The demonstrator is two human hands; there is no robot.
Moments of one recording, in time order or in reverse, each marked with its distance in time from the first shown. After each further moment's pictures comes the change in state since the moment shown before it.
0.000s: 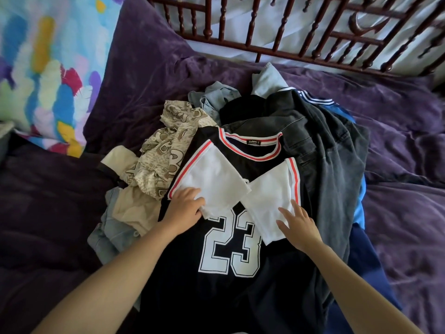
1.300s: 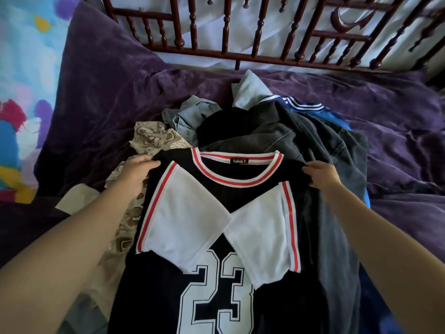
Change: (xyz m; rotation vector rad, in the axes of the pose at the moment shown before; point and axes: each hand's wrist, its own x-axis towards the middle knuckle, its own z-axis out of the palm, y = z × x) left_hand 0.162 -0.084 -0.058 -1.277 0.287 -1.028; right_hand 0.167 0.073 -0.114 1.204 0.360 0.379
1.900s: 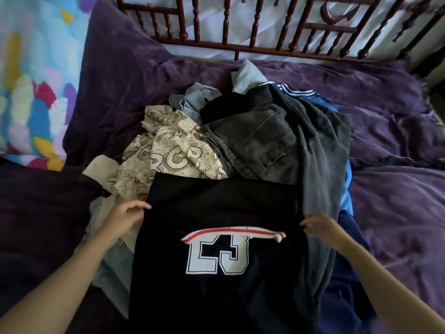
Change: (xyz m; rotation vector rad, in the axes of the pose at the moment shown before) left_hand -0.148 -0.108 -0.107 0.557 -0.159 0.174; right_hand -0.153 0.145 -0.075 -0.511 -0.432 -0.237
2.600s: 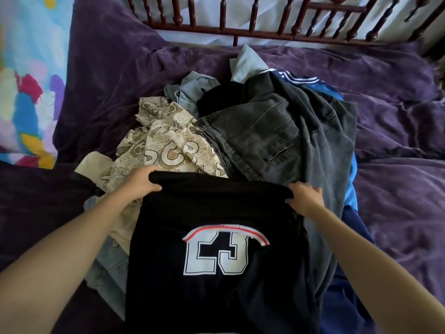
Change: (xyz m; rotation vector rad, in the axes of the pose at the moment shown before) left_hand 0.080 0.052 0.014 0.456 -0.087 0.082; right_hand 0.065 -0.060 0.008 -0.707 0.084 0.075
